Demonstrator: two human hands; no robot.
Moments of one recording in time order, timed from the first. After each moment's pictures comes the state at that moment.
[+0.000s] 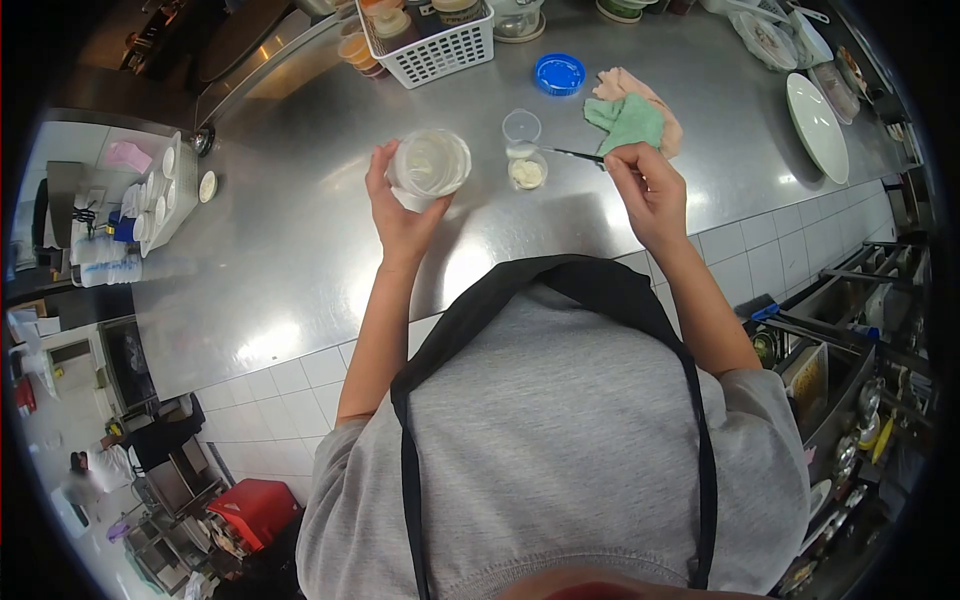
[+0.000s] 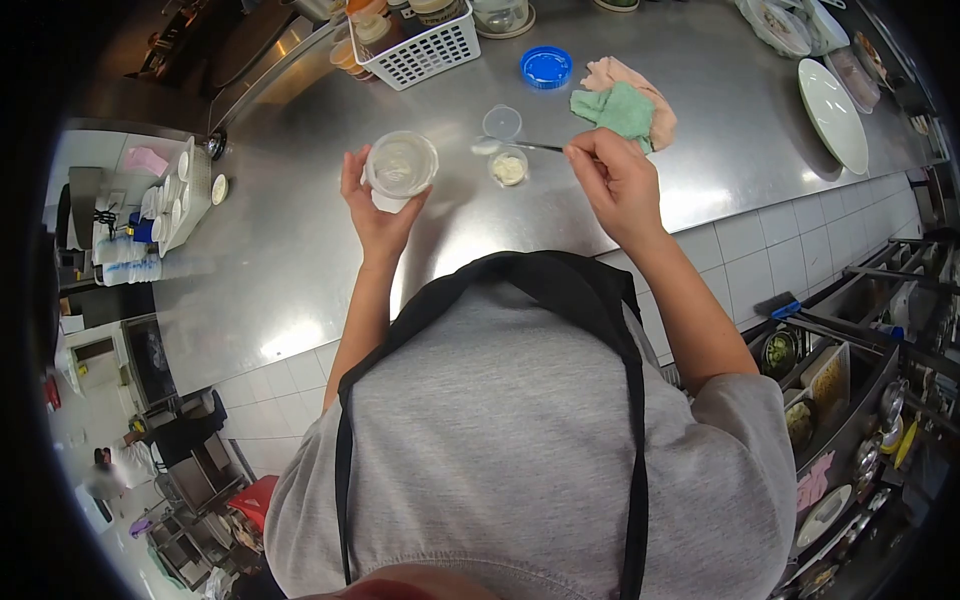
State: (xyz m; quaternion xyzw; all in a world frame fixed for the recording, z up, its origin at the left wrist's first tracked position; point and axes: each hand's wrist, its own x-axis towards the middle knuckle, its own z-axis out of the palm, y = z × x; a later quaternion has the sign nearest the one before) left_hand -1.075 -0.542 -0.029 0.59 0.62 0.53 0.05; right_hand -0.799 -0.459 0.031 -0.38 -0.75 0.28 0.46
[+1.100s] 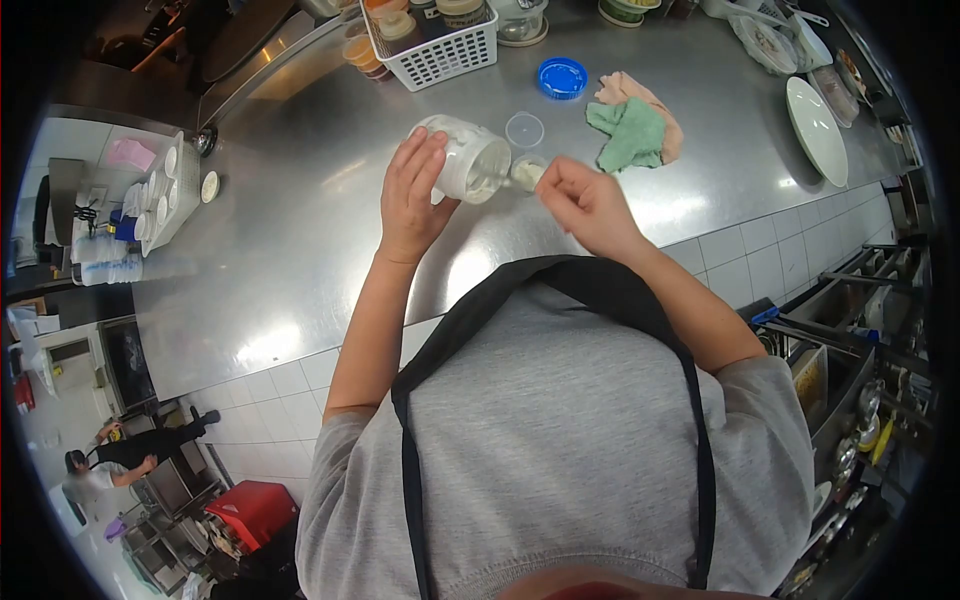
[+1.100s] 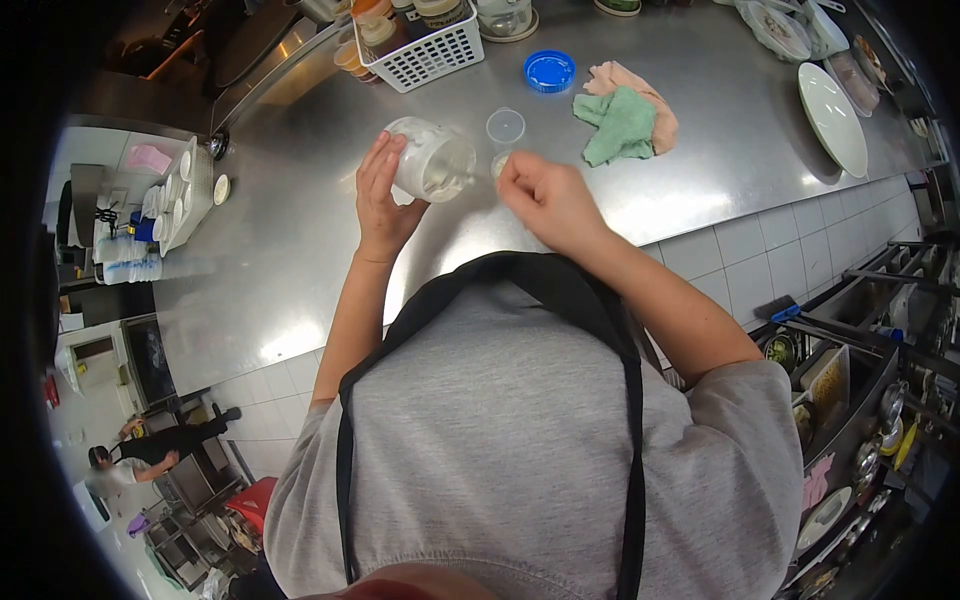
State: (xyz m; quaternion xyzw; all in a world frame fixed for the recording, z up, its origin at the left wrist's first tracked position) left_hand -1.074 -0.522 0.001 0.75 0.47 0.44 -0.16; right_hand -0.845 -0.478 0.037 -0.32 -0.69 0.57 0.31
